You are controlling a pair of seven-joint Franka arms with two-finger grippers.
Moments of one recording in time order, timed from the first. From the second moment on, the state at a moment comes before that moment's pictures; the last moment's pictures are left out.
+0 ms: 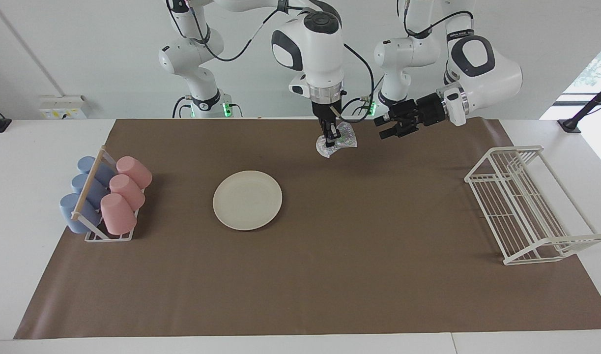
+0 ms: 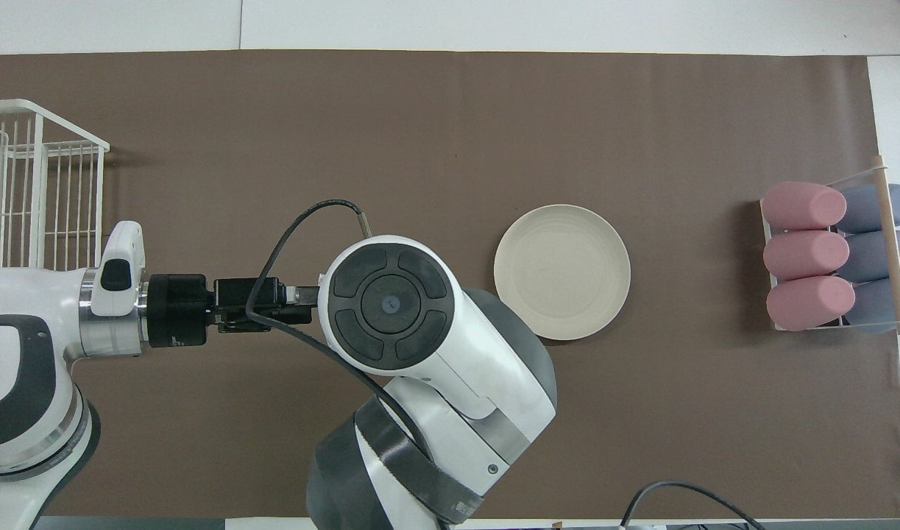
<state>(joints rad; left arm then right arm) -0.08 -0.24 -0.10 -2.34 -1.30 1.86 0.32 0.74 0.27 0.02 -1.50 0.07 1.92 2.14</state>
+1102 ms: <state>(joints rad) -0.11 -0.24 -0.09 -2.37 -1.38 1.90 0.30 0.74 0.28 0.02 -1.47 0.07 1.92 2.14</state>
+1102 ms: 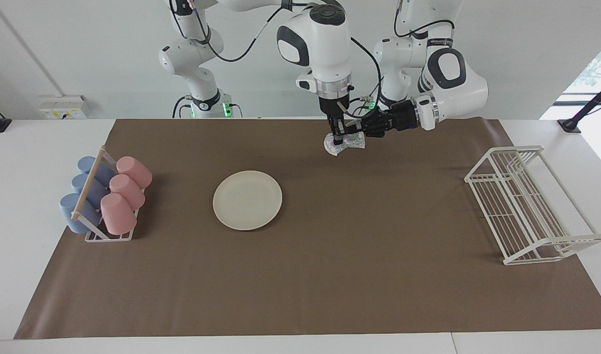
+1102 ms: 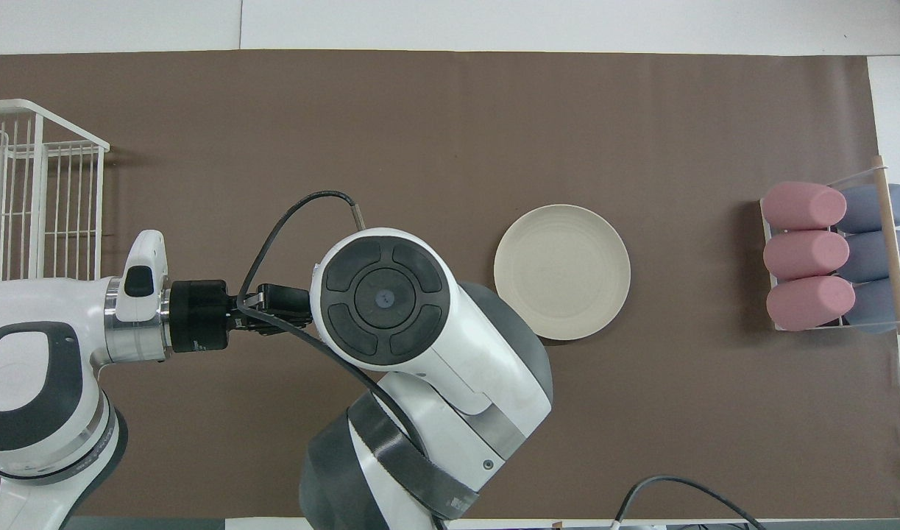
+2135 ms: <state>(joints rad) -0.11 -0.24 -0.08 -2.25 -1.10 2.04 -0.08 0.47 0.13 0.00 -1.52 -0.04 1.81 1.15</state>
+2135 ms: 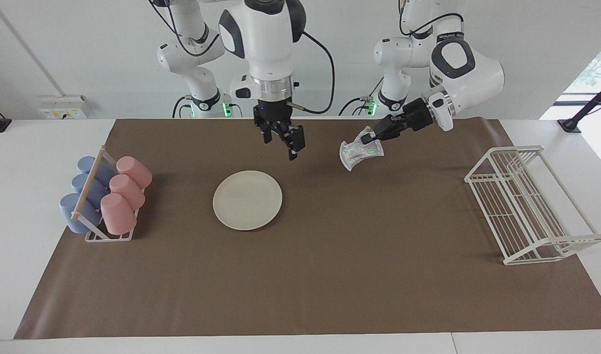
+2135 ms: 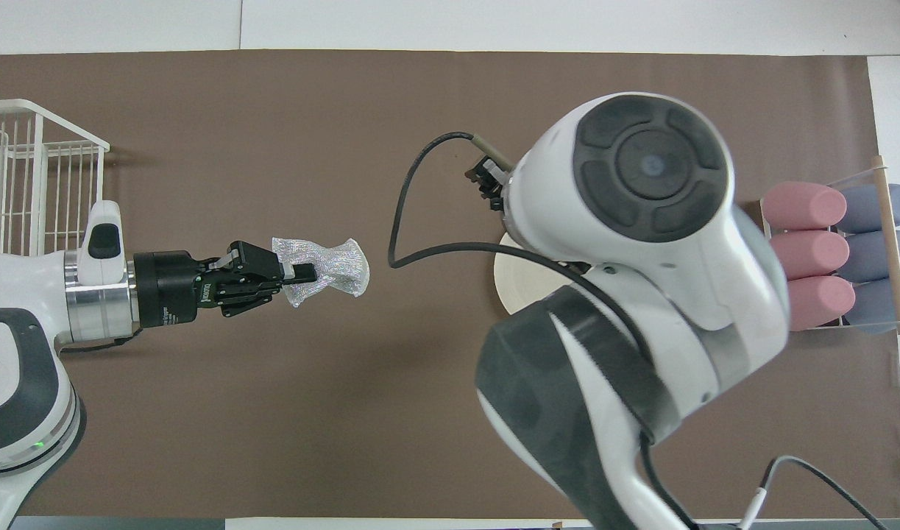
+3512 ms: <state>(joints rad) -0.04 -0.03 -0.09 -1.86 0.46 1.74 -0.37 0.06 -0.03 0.08 -1.73 -0.03 1.62 0.08</state>
